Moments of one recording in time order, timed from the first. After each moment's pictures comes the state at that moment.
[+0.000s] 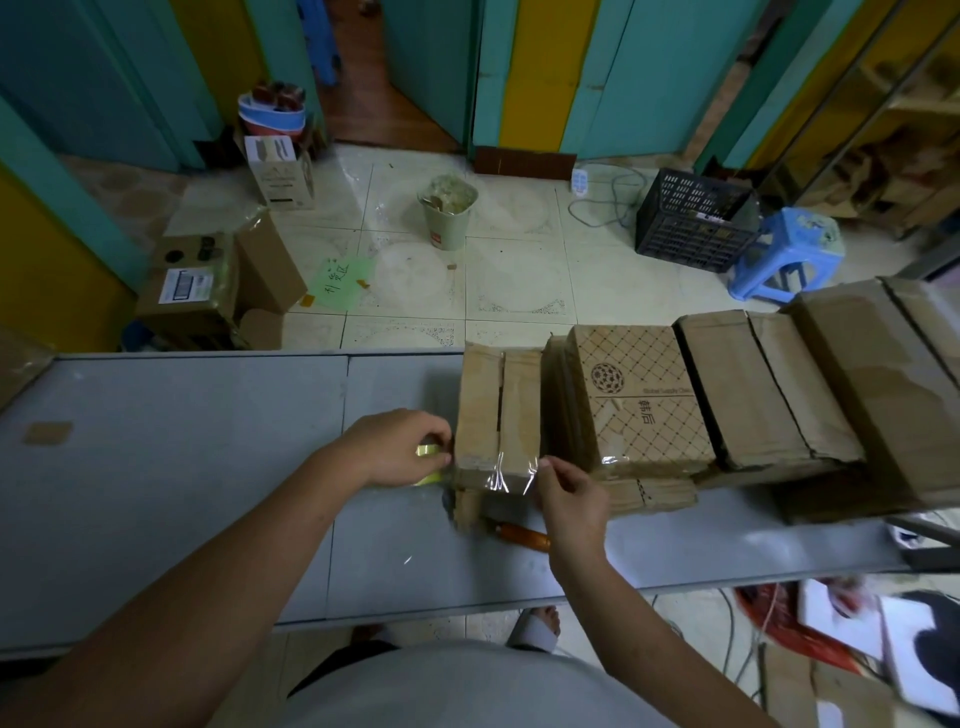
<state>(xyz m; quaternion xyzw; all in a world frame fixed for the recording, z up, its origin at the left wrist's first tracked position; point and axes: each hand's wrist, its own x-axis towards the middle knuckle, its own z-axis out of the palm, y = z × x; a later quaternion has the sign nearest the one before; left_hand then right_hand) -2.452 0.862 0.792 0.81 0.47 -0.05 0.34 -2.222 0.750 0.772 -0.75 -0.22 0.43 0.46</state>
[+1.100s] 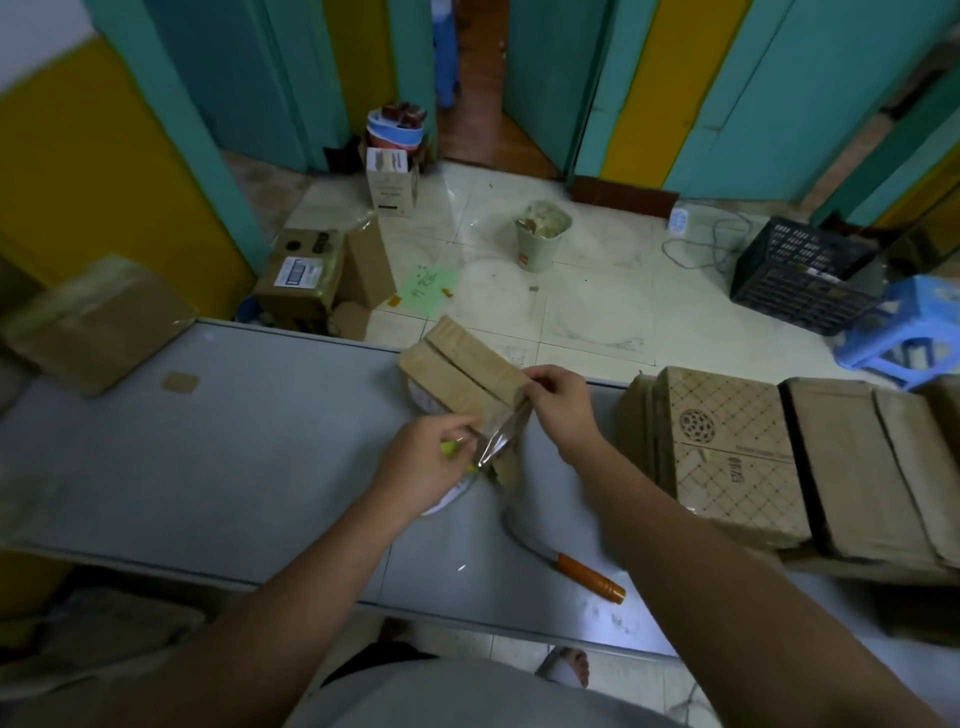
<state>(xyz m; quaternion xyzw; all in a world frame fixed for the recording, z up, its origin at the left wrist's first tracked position) -2.484 0.811 0.788 0.59 0.65 0.30 0.37 -2.291 0.904 0.796 -0.63 -0.50 0.48 0.34</state>
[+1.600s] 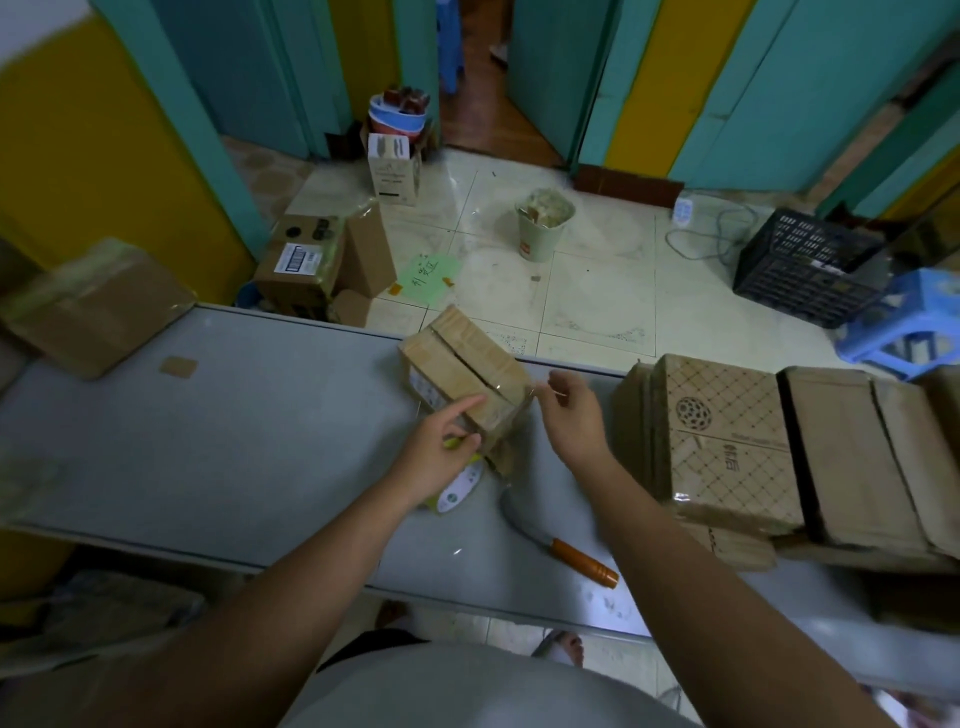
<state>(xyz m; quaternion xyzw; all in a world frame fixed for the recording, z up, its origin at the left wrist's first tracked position) -2.471 0.814 0.751 0.52 0.59 0.35 0.51 -2.269 0.875 0.779 -0.67 -0.53 0.42 0.29</state>
